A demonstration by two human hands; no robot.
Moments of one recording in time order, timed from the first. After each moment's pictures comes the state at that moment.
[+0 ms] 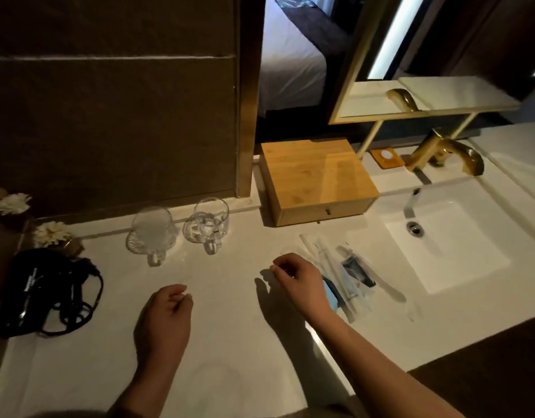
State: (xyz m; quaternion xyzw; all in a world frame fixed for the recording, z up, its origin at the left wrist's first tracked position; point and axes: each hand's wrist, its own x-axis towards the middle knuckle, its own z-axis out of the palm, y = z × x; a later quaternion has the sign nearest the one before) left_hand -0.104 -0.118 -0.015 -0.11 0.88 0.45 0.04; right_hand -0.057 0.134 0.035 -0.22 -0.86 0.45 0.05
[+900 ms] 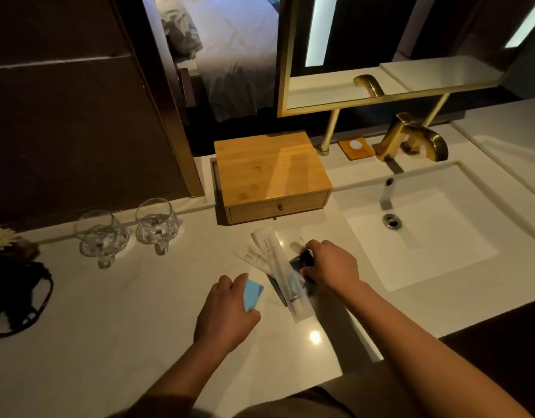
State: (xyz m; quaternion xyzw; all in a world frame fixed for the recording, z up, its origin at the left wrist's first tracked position) left_hand -0.041 0.074 -0.007 0.18 0.96 0.15 0.15; right_hand -0.021 0.322 0.022 -0.18 -0.97 0.13 -0.07
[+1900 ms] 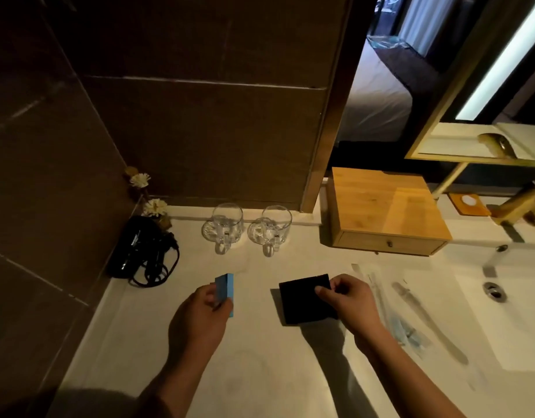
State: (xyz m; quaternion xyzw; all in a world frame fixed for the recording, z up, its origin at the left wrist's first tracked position) left_hand -0.069 -0.144 -0.005 -0.16 0.90 0.41 0.04; right_hand -0.049 0.139 0.064 -0.23 -0.80 0.56 -0.02
